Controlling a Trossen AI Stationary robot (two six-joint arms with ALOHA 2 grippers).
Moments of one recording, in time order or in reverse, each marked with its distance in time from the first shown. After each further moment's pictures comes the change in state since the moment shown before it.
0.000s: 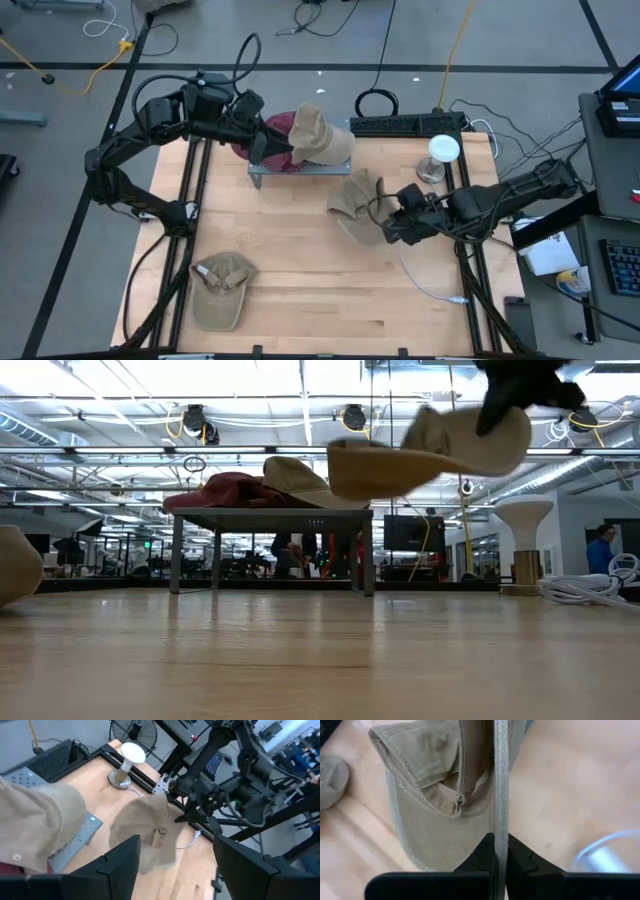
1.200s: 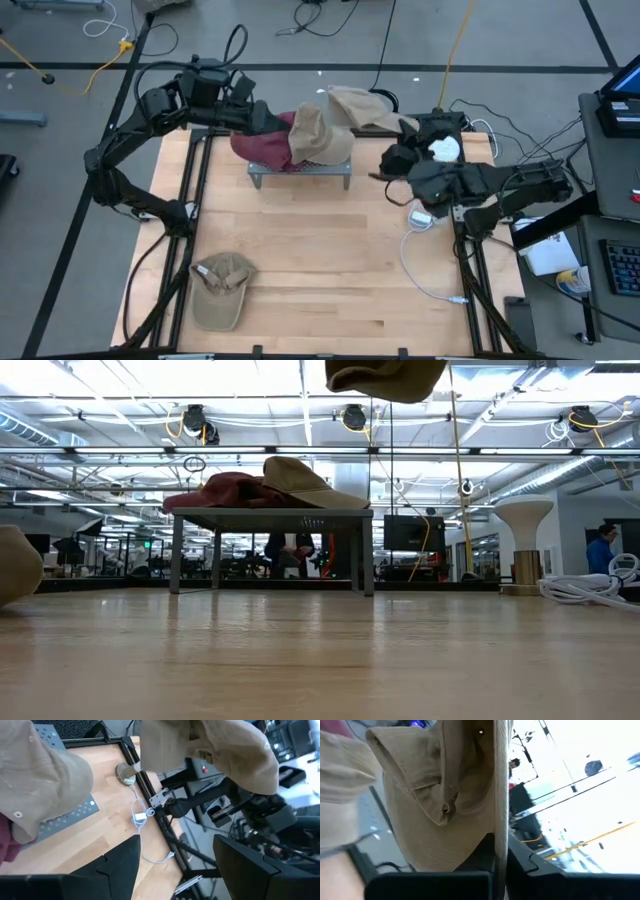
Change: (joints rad) left arm 0.136 0.000 0.000 0.007 0.065 -0.401; right arm -0.129 0.085 0.322 0.615 1.011 -2.009
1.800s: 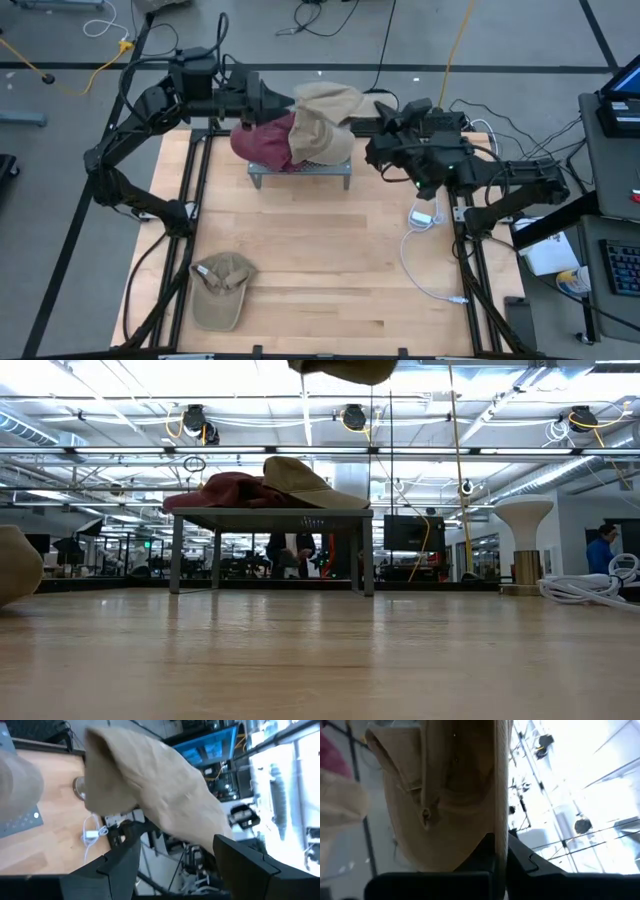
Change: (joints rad) left arm 0.028 0.000 0.000 0.225 0.011 -0.277; right arm -0.118 0.033 -0.001 0.533 -0.346 -0.629
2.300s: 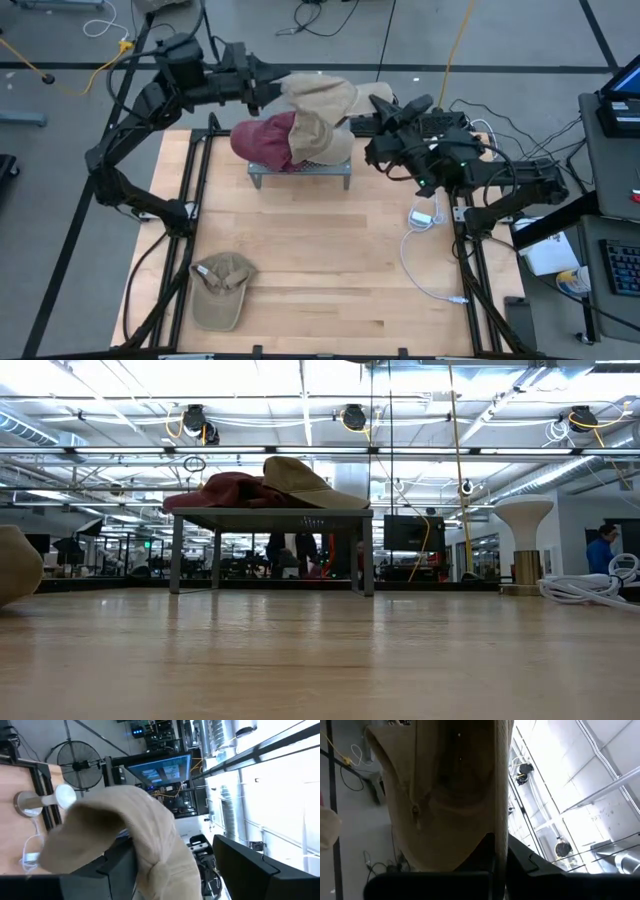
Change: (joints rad) left arm 0.064 0.010 0.000 0.247 0.041 -0.163; right arm 0.000 0.014 0.000 0.203 -0.126 -0.212
